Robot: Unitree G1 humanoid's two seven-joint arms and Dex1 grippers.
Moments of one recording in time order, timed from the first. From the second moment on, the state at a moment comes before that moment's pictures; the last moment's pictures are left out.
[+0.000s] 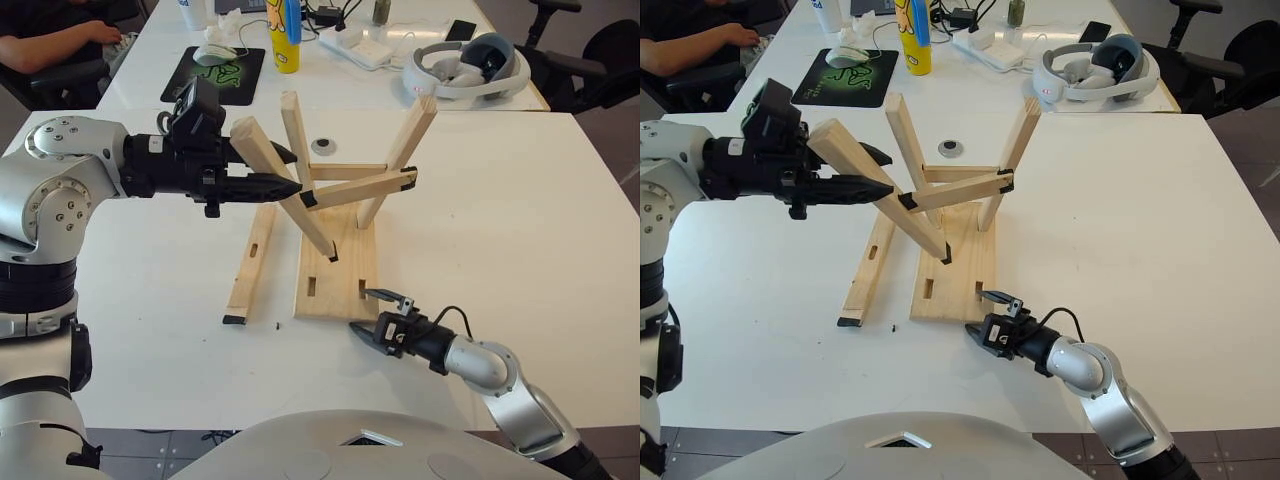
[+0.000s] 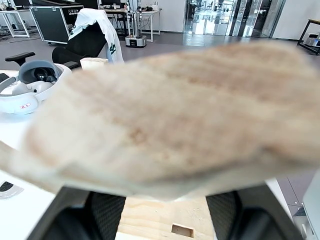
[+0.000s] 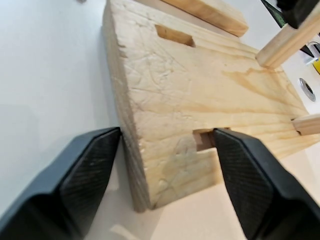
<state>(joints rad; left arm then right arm) -0.62 0.80 -0.01 -0.22 -0.77 0.82 -1.15 0.32 -0.61 0.32 -0.43 -0.27 0.04 0.60</state>
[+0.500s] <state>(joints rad) -0.47 0.80 0.00 -0.25 -0.69 0.72 -1.10 0.21 -0.65 0.27 -0.34 -0.25 0.02 0.65</state>
